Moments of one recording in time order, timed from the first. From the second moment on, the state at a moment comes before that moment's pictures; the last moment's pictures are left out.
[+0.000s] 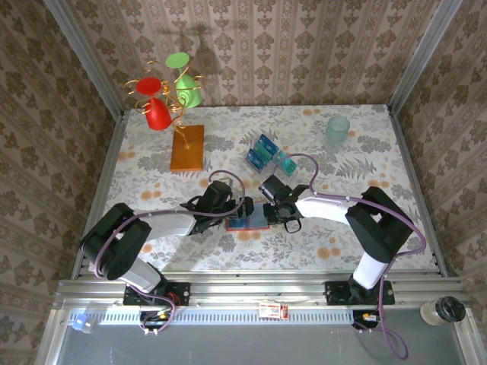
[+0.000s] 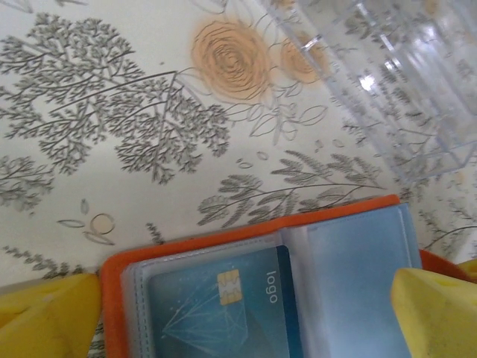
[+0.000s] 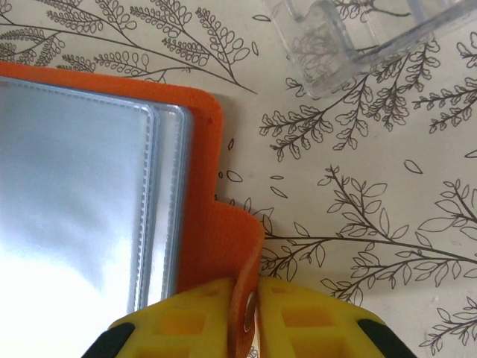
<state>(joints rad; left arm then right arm) -0.78 1.52 0.60 0.16 0.02 -0.71 0.73 1.71 0.93 -0.44 0.04 0.58</state>
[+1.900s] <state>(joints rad) -1.03 1.65 0.59 0.58 -0.02 -0.89 0.41 1.35 0.72 -0.43 -0.13 0.62</state>
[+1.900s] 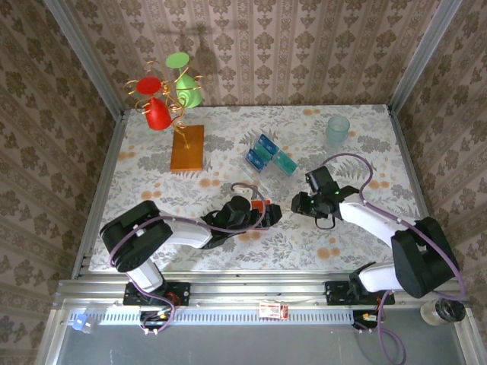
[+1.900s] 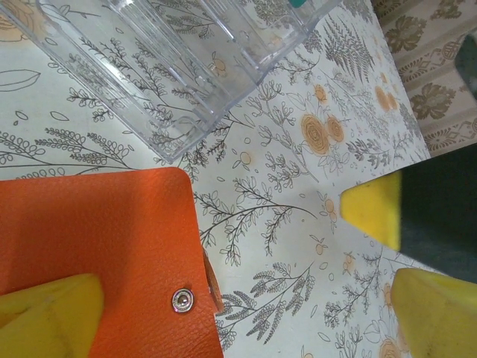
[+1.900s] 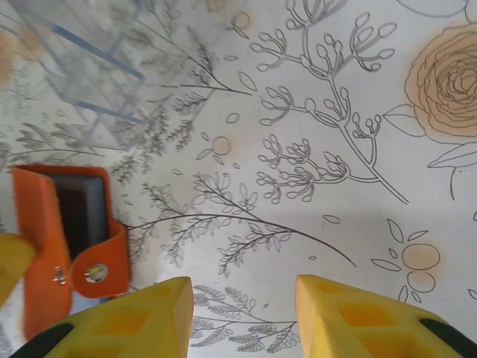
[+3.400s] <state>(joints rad) -0.72 1.22 0.65 -0.17 -0.09 -0.71 0.76 1.54 0.95 -0.35 -0.21 0.72</state>
